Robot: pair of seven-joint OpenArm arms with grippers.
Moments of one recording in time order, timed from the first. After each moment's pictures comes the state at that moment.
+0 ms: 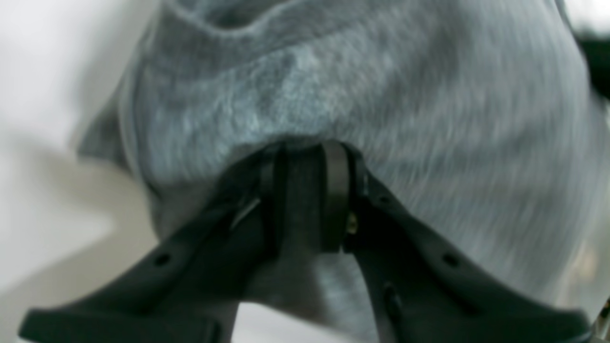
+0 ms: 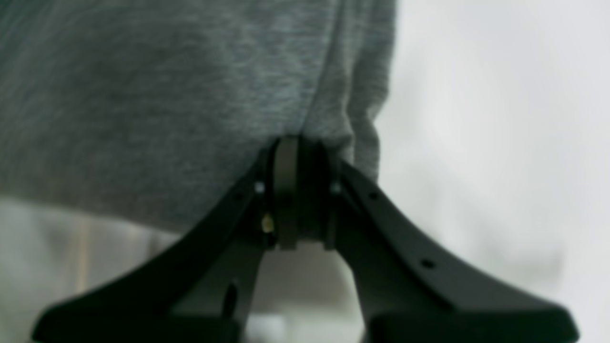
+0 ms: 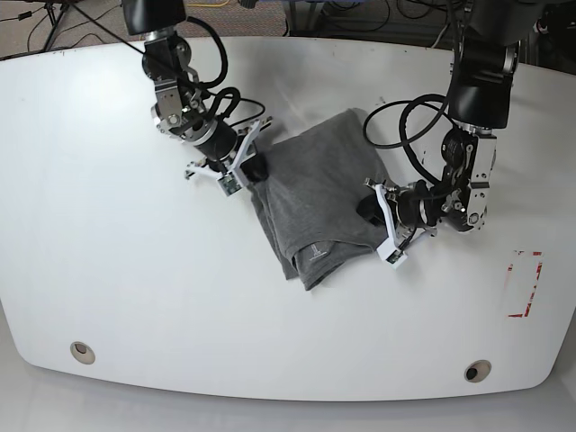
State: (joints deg) left arm -19.8 -15.0 10.1 66.4 -30.9 -36.5 54.7; right arm -7.8 9.2 -9.7 86.7 9.4 24.5 -26.4
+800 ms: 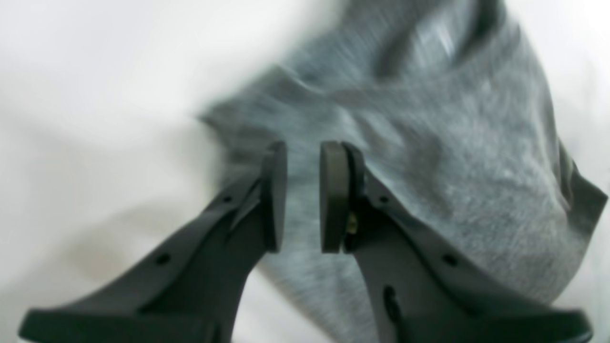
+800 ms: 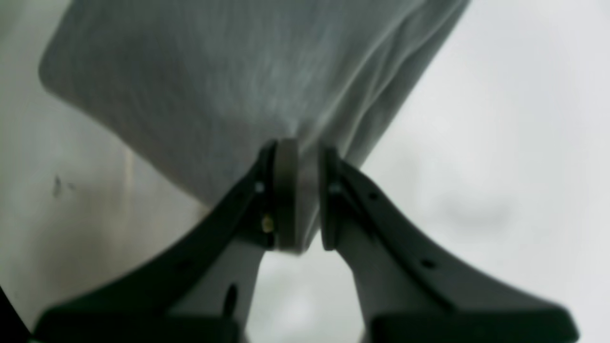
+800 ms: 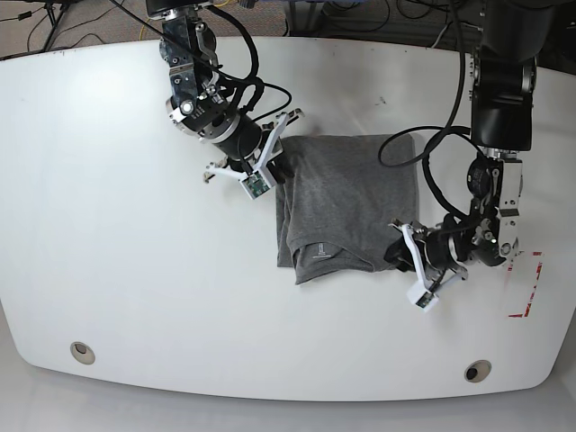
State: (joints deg) left arm -25.5 -19.1 7.5 70.7 -31.1 -36.5 55.5; right arm -10.4 3.0 -9.8 103.5 8.6 24.7 -40.9
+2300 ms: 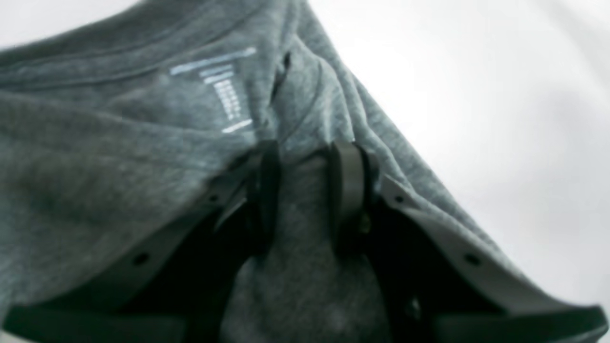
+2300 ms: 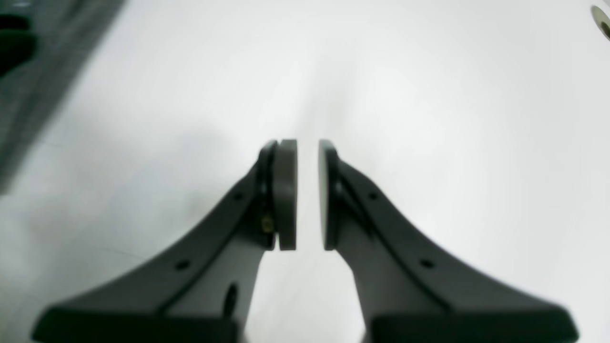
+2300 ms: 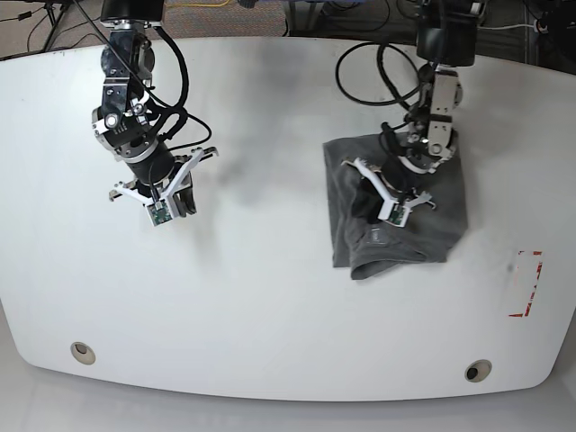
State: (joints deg) left arm -1.1 -7.7 3.3 68.7 -1.8 -22.5 9.3; right arm -8.3 10.6 8.0 106.0 9.2 25.4 -41.3
